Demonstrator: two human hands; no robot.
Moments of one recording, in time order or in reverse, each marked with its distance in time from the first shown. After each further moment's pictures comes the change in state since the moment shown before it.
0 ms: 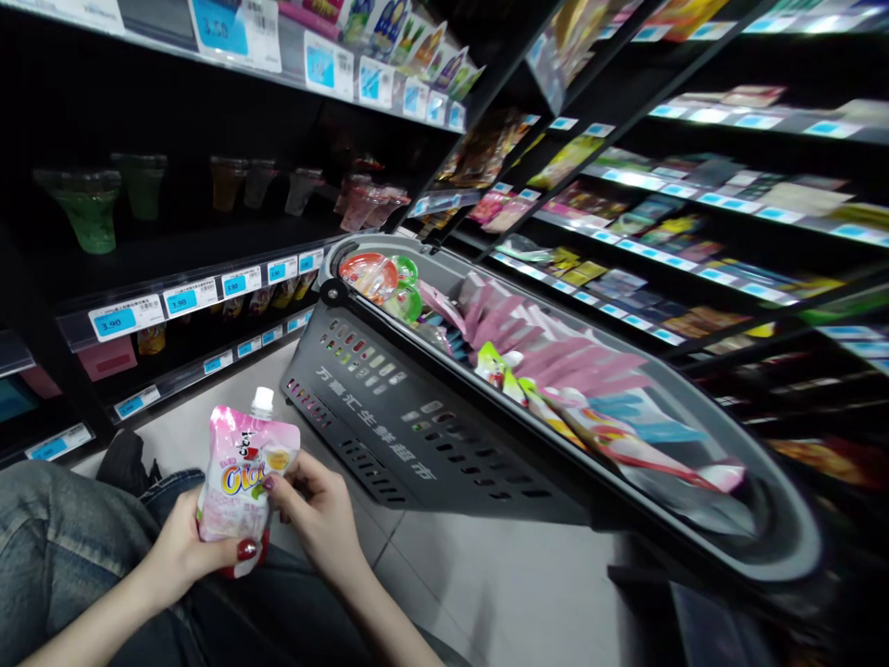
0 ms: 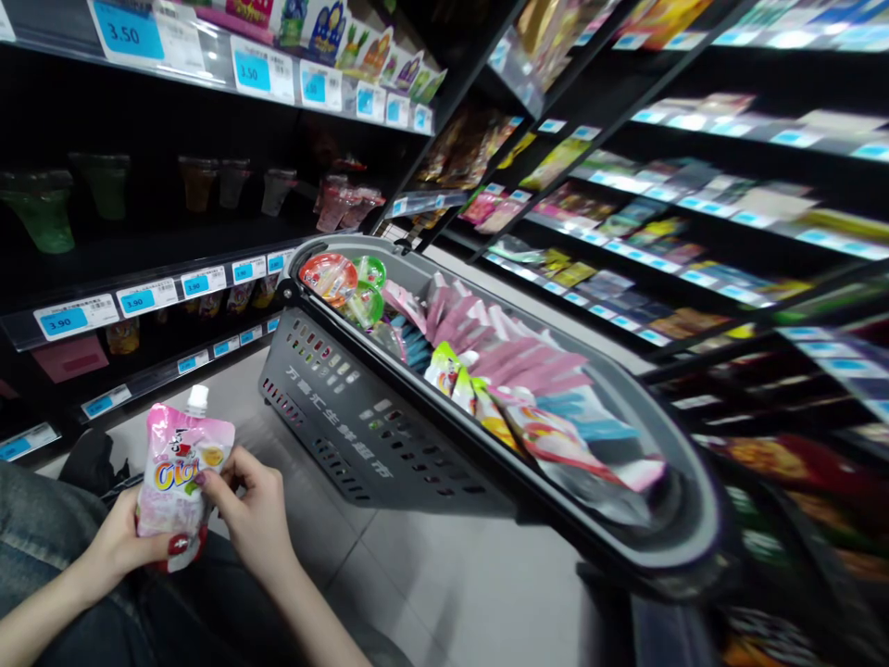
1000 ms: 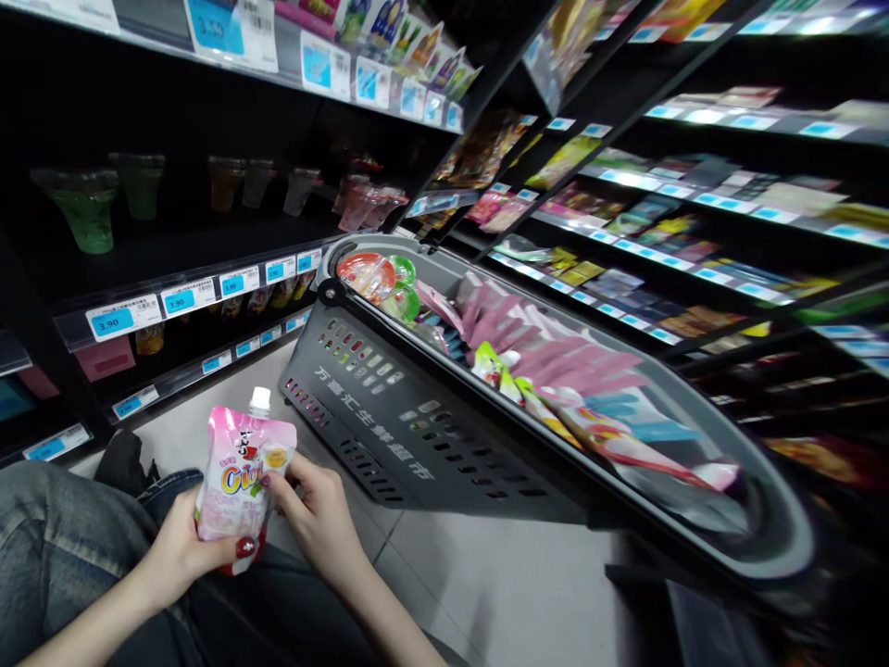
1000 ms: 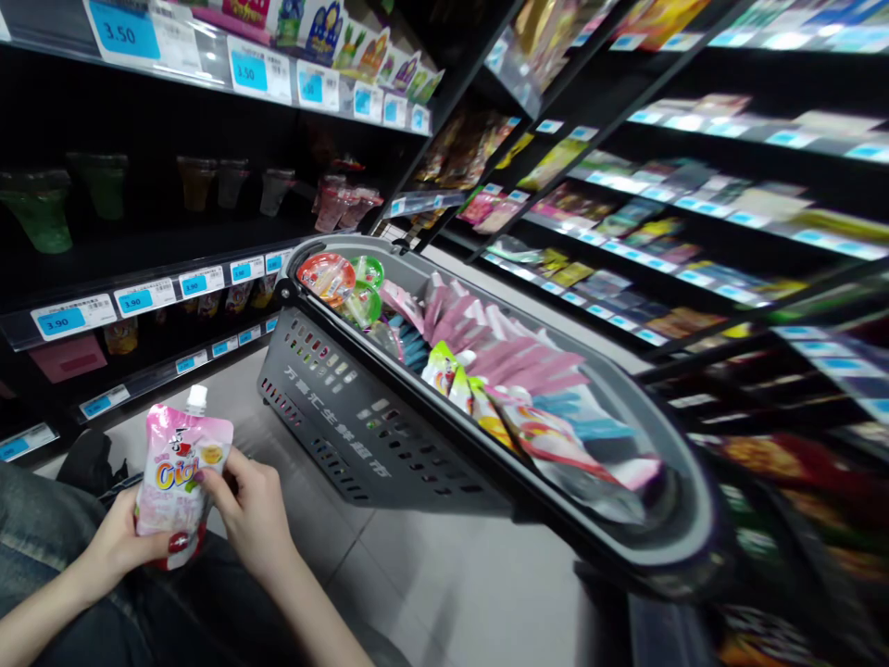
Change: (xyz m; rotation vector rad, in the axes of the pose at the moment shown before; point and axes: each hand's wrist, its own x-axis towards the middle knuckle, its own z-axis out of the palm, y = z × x) left_hand 0.001 -0.010 -0.003 0.023 0.011 0.012; right_hand 0.003 -0.009 -0.006 -0.285 -0.065 -0.151
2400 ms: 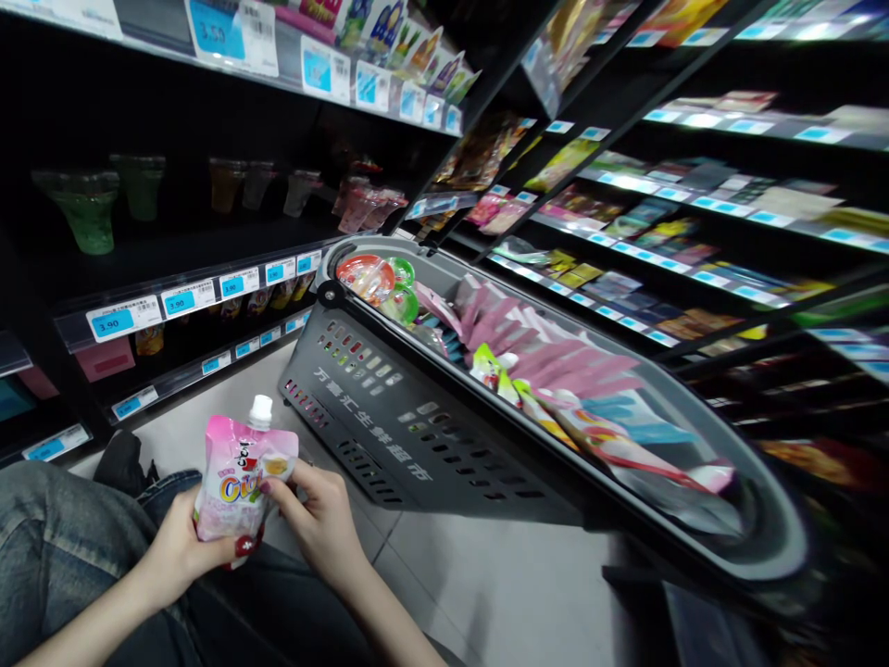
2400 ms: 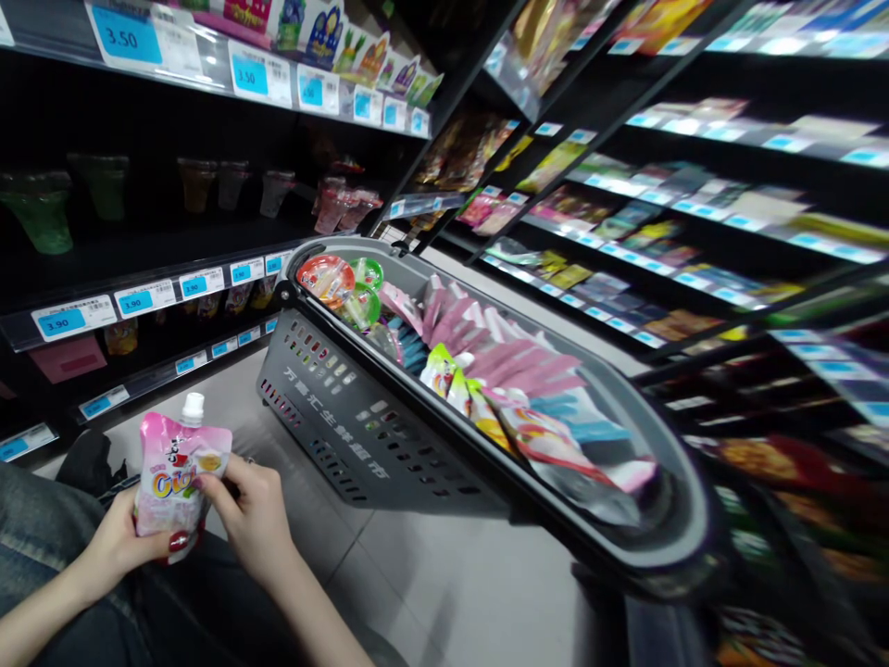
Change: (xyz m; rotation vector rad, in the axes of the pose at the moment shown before) left_hand 0.002 -0.005 0.000 0.097 0.026 -0.017; right_hand -0.001 -0.002 -0.003 -0.037 0.059 -0.171
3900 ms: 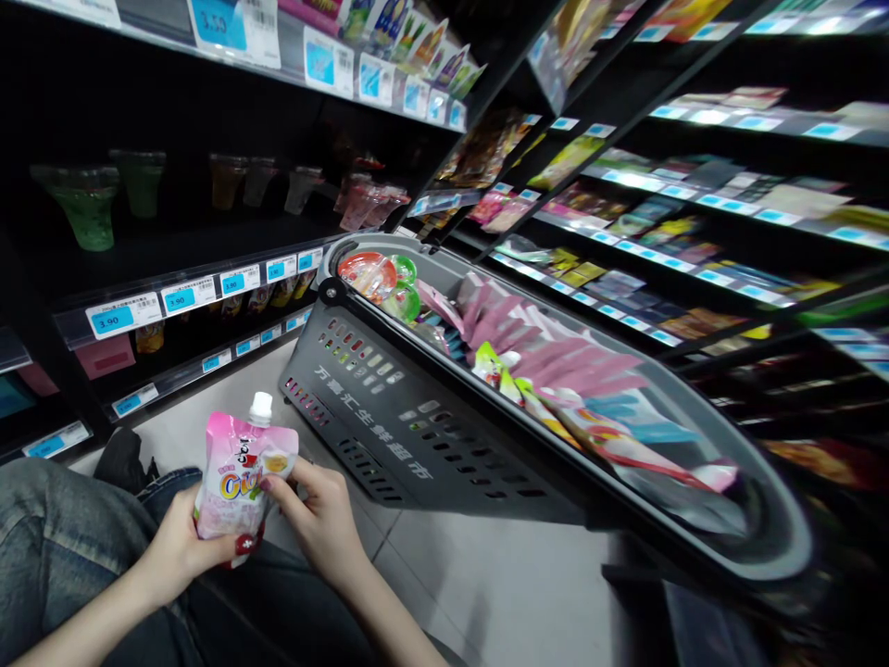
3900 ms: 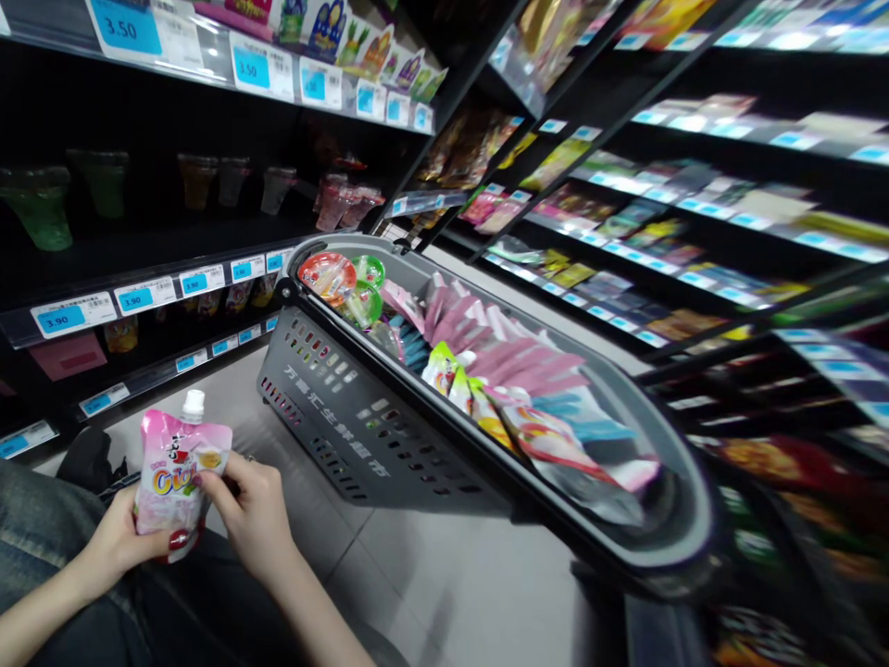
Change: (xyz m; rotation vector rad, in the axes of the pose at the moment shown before) left_hand -0.002 0.002 0.001 -0.015 -0.022 -0.005; right_hand 0.000 0.000 0.000 -0.056 0.007 -0.002
